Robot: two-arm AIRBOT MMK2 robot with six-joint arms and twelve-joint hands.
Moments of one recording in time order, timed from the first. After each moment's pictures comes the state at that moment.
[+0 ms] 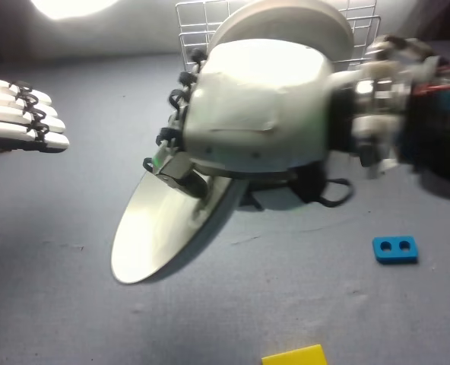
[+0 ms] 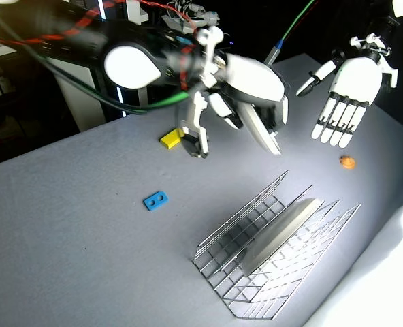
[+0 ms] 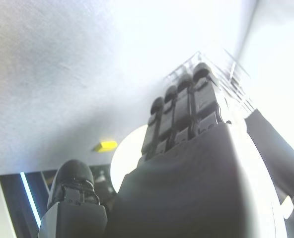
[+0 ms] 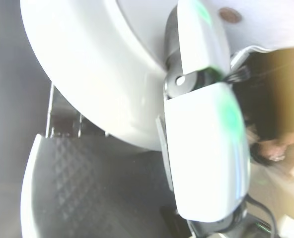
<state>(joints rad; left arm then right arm) 0.69 -0.95 1.77 1.50 -1.09 -0.17 -0.34 -1.18 0.93 -0.42 0.26 -0.75</state>
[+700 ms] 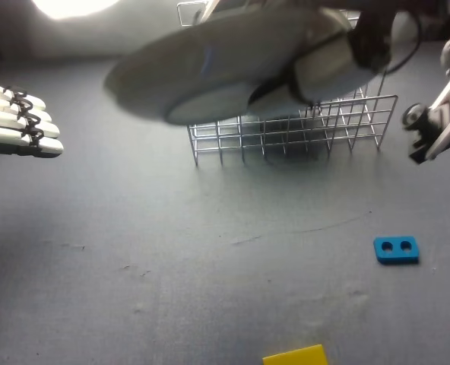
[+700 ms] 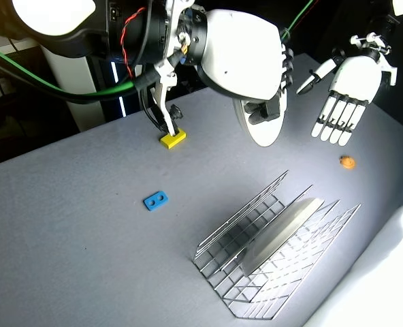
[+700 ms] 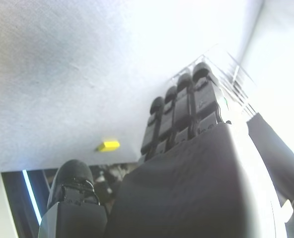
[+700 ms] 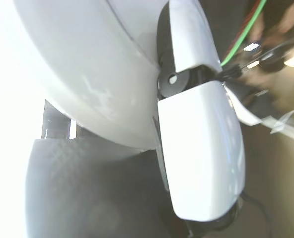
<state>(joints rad) 0.70 -0.94 1.77 1.50 -1.09 -0.18 -0.18 -1.00 0.91 -0.80 0.11 0.17</state>
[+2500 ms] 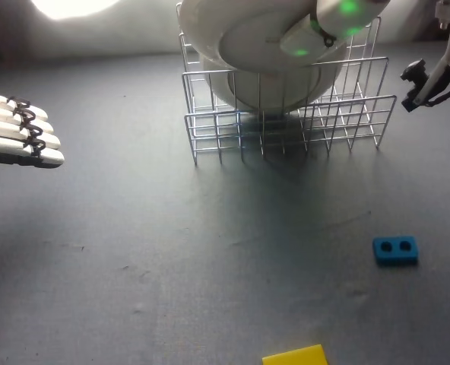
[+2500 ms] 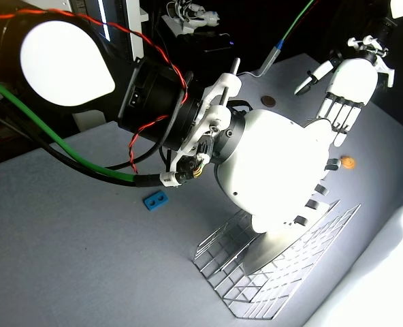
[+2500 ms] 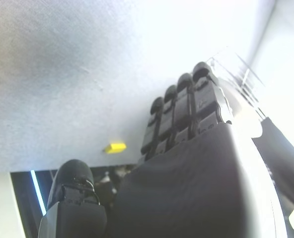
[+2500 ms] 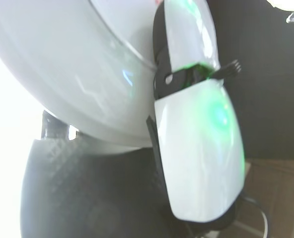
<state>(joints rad) 0.71 -0.95 1.77 1.53 -1.09 -0.18 -0.17 -1.15 1.22 -0.68 -0.08 0.31</state>
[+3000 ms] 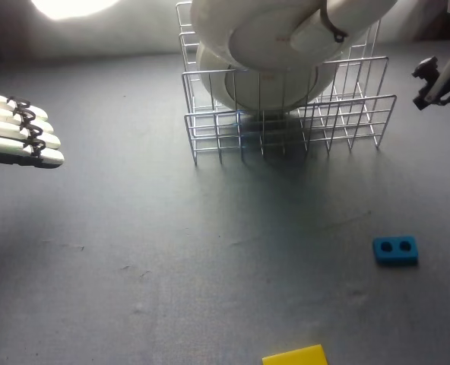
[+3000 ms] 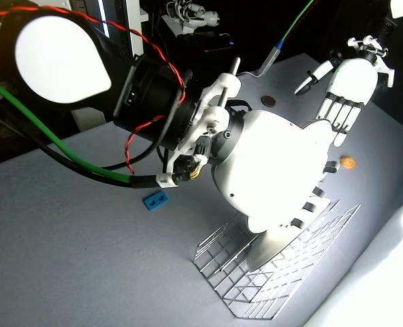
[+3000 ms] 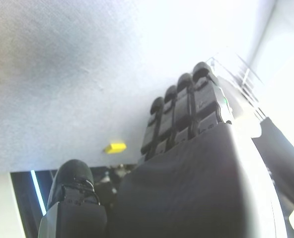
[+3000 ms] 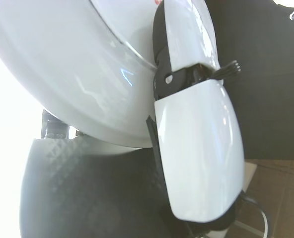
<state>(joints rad) 0.71 -0.95 1.77 1.53 -1.09 -0.18 -0.15 -1.13 1.20 -0.67 -0.12 0.30</state>
